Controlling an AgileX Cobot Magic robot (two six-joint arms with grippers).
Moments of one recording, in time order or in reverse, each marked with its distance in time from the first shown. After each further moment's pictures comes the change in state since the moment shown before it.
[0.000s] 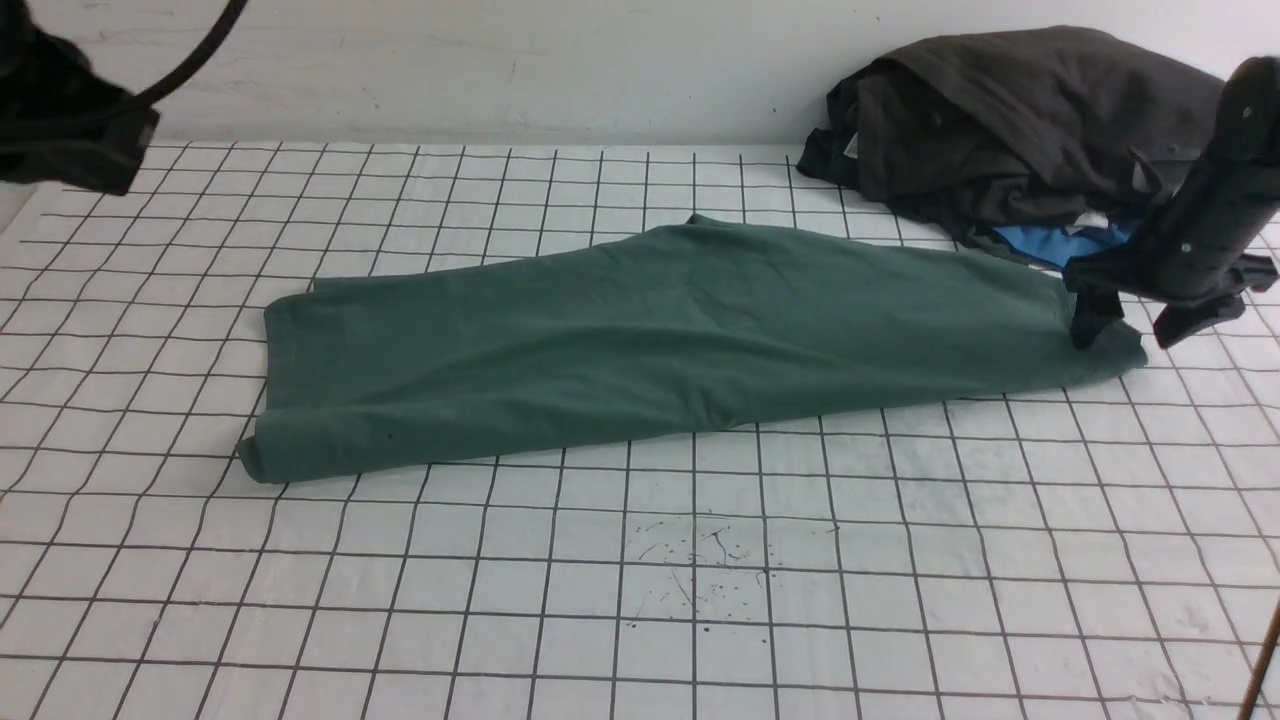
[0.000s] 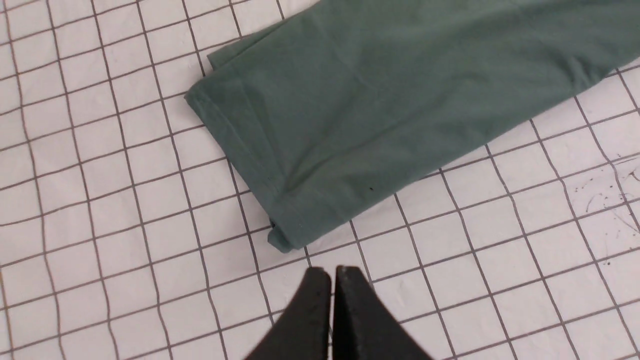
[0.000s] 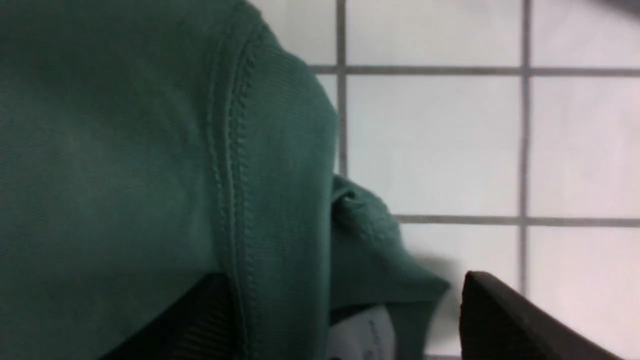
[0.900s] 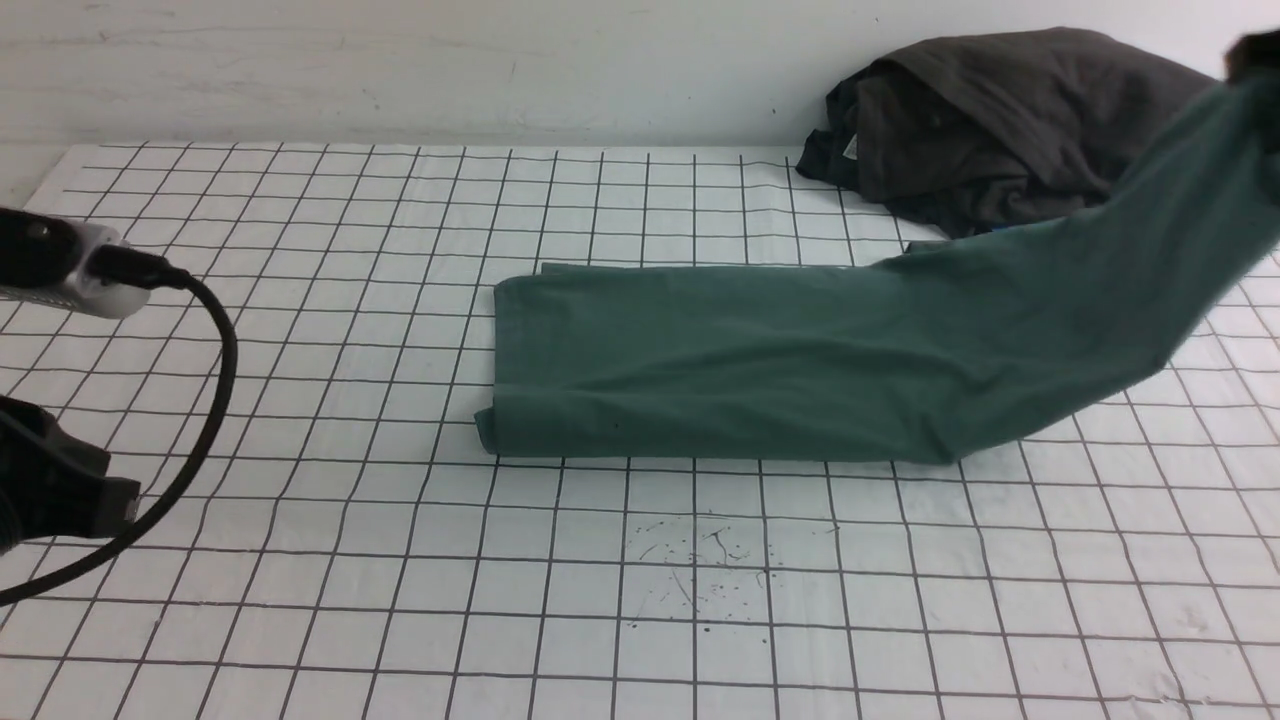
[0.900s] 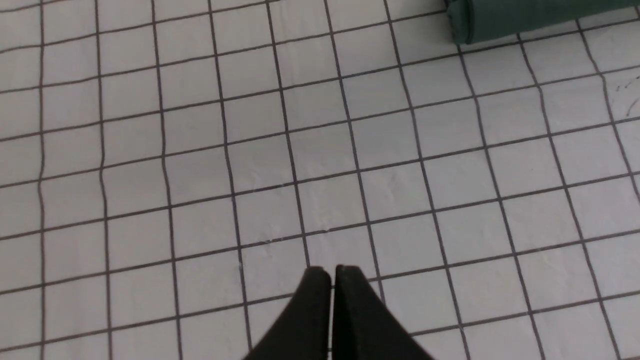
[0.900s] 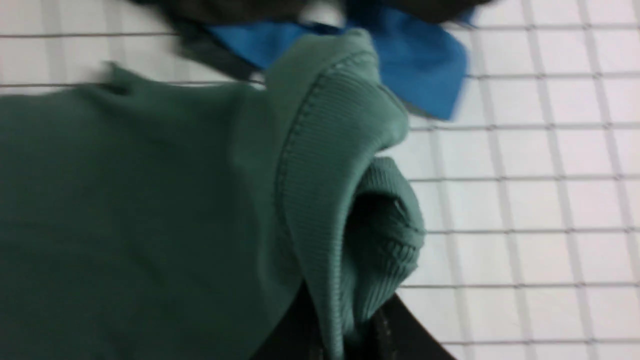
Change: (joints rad) right arm 0.081 -0.566 0.183 -0.044 0.038 0.053; left arm -0.005 -0.328 0.592 0.008 -0.265 -0.090
